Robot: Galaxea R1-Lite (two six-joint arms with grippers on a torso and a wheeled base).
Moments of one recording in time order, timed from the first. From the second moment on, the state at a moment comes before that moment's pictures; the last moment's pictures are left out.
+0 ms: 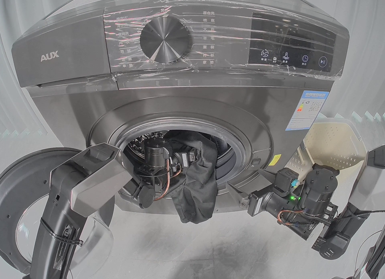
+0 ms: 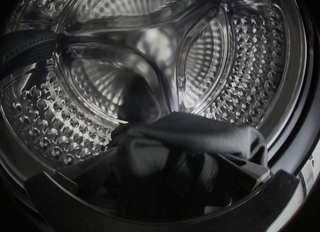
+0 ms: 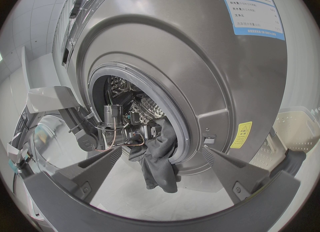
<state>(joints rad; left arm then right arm) -0.47 2.59 -1.41 -1.04 0.14 -0.19 0.70 1.99 -0.34 -1.54 -0.19 0.13</state>
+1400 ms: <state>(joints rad) -0.43 2.56 -1.54 -1.02 0.16 -0.21 0.72 1.99 -0.34 -1.54 -0.19 0.14</state>
